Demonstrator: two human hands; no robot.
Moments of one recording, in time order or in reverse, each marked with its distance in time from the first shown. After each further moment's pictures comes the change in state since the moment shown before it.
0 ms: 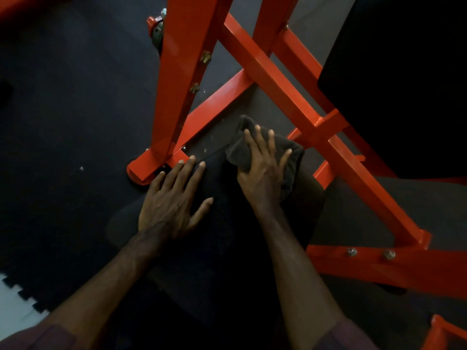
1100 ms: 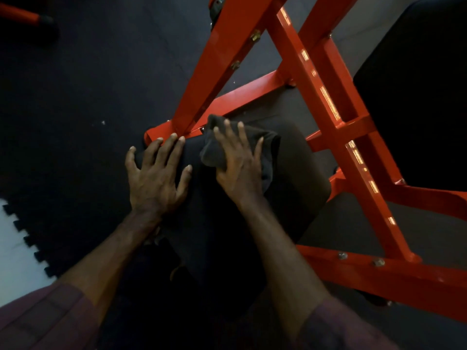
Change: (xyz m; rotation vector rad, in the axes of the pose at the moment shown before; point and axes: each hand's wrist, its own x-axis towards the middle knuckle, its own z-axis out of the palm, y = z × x) left_hand -0.079 -0.010 0.023 -0.016 0.280 -0.392; right_hand -0.067 -0.052 0.008 0.032 -0.166 -0.445
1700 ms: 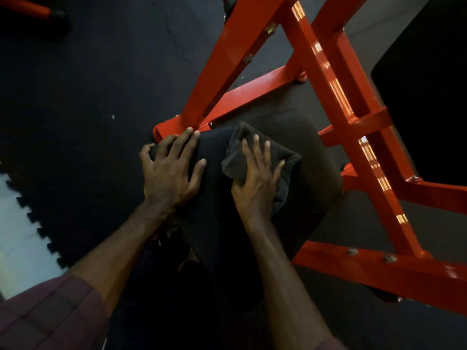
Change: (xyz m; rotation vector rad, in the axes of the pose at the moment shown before) left_hand 0.001 -0.009 -0.003 -0.037 -0.011 0.032; right_hand -0.054 -0.014 0.013 0.031 0.119 0.226
